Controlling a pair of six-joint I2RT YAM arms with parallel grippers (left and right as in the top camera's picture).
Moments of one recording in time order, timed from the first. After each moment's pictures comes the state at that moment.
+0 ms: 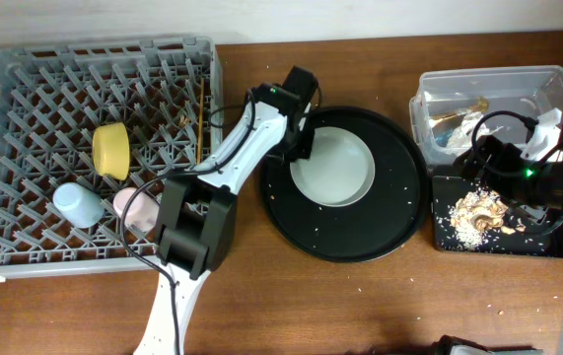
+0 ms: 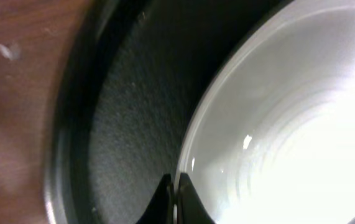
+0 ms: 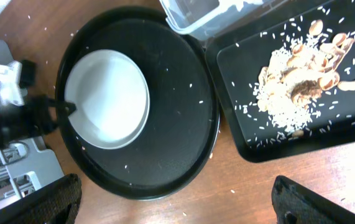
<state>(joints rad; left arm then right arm) -0.52 2.41 2.09 -1.07 0.07 -0.28 -0.33 1.31 1.47 -1.31 -0.31 0.28</state>
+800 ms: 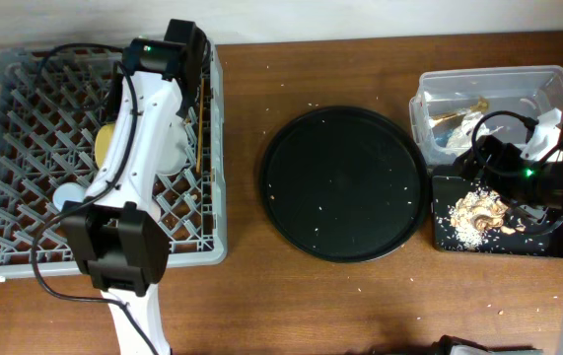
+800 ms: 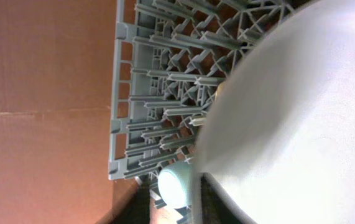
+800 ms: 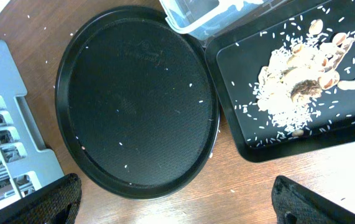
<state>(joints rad) -0.20 2.14 2.14 -1.45 -0.89 -0.19 -0.33 1.31 1.47 -1.31 -0.30 0.28</state>
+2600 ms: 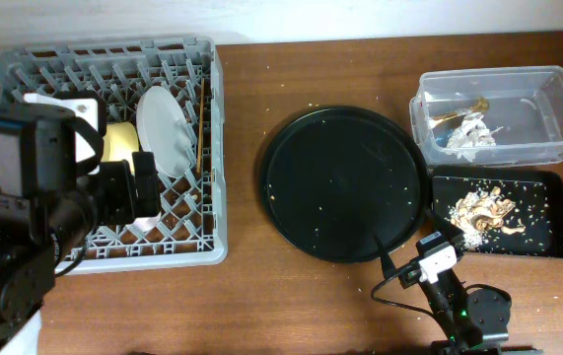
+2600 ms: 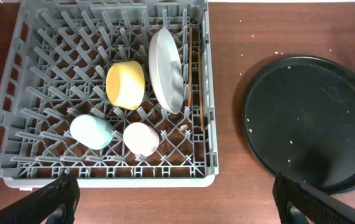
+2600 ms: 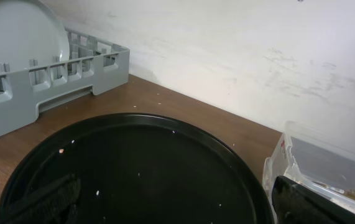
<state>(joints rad) -0.23 1.36 2.20 -1.69 -0.17 -0.19 0.03 0.01 0.01 -0.05 -0.36 -0.24</state>
